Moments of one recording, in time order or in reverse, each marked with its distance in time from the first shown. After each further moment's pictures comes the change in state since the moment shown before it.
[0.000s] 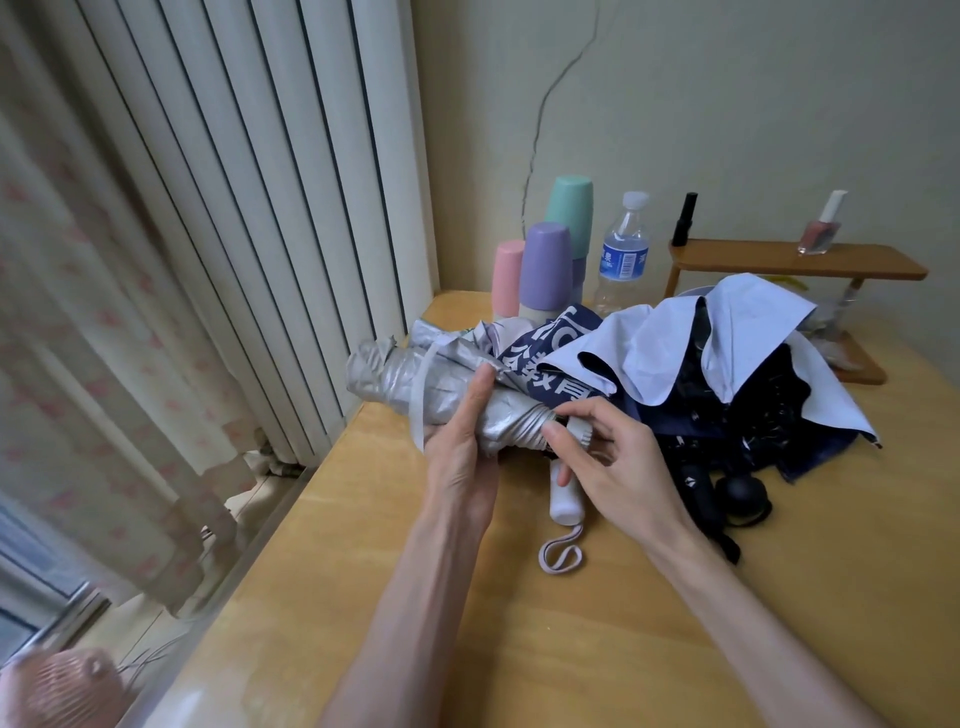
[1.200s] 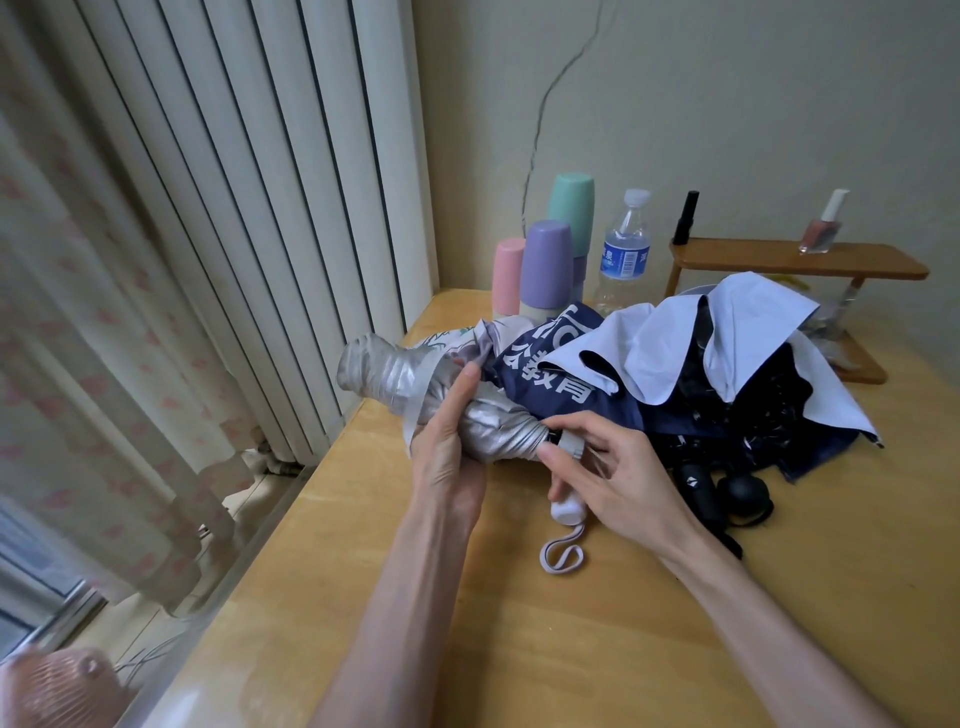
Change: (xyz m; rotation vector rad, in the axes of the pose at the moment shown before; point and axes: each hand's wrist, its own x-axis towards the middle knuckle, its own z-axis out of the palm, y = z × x) left_hand 0.005 0.010 -0.006 -0.026 0.062 -0.026; right_hand 0.000 0.012 -0.005 0.019 -0.149 -0.002
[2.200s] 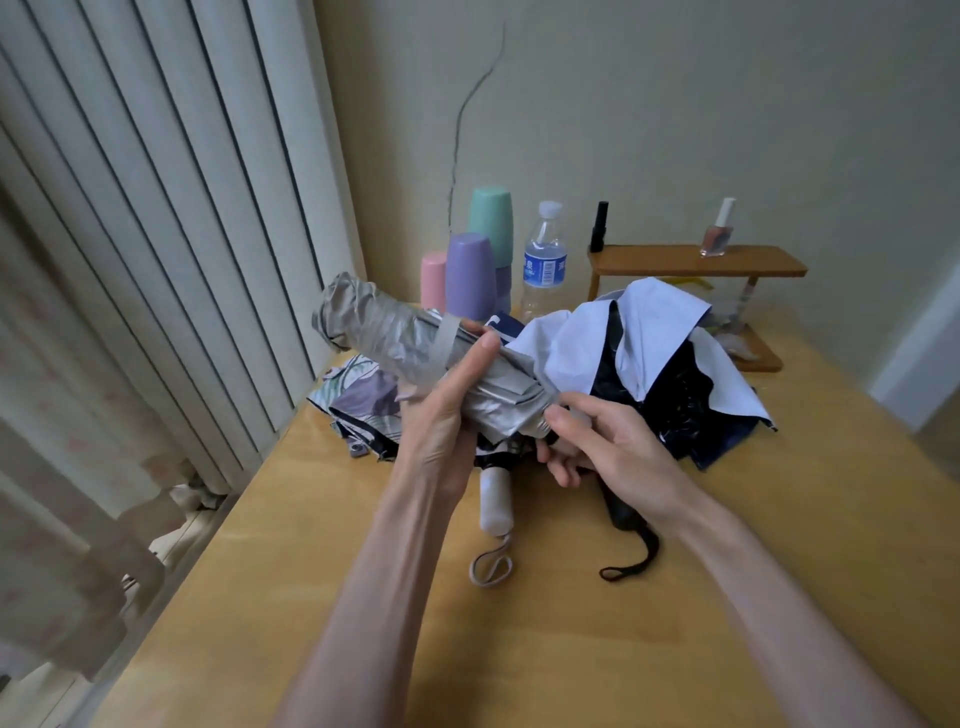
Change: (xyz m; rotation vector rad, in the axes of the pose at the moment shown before) left_hand -0.011 -0.013 0.068 0.207 -0.399 0.075; right_hand -0.004 -0.031 -0.066 0.105 -0.043 0.081
